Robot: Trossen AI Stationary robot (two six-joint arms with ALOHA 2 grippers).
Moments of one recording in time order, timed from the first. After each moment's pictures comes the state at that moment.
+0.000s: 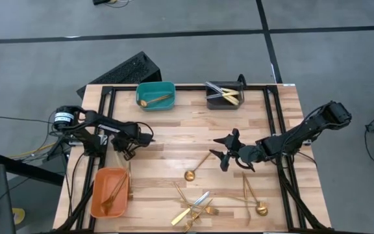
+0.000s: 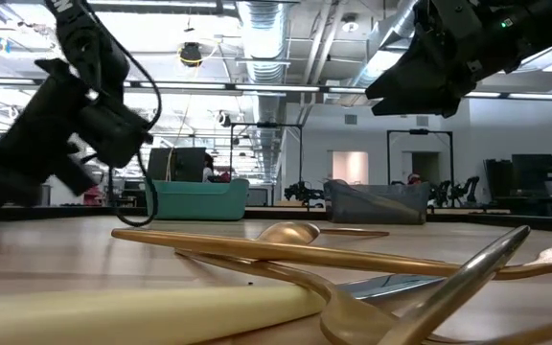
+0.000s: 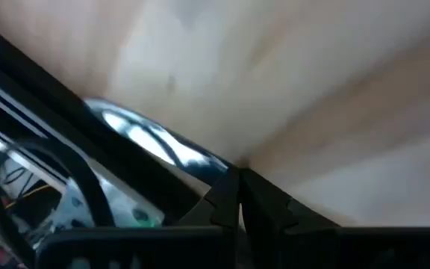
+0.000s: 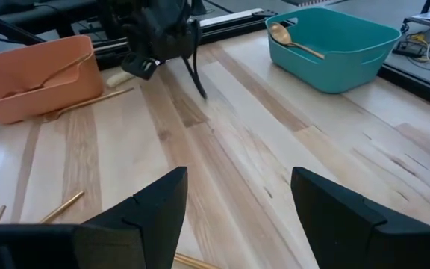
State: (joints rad) left arm 0.12 1.60 0.63 -1.15 -0.08 -0.66; right arm 0.37 1.26 0.54 0.29 0.68 0.42
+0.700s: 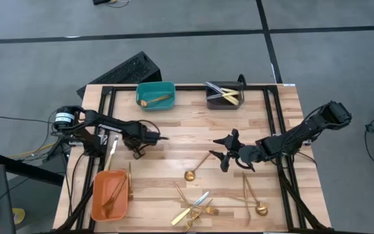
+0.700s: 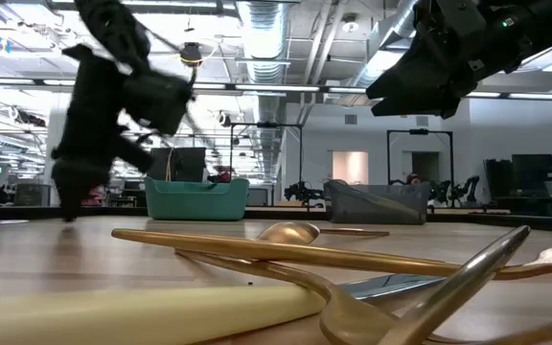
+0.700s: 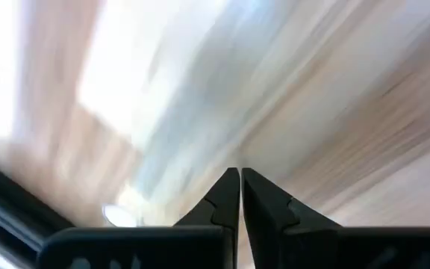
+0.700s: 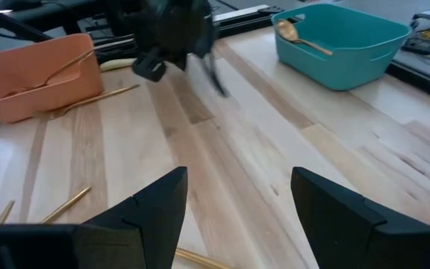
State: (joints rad) left arm 0.09 1.61 0.78 -1.02 -0.20 -0.56; right arm 0.37 1.26 0.54 0.29 0.65 0.42
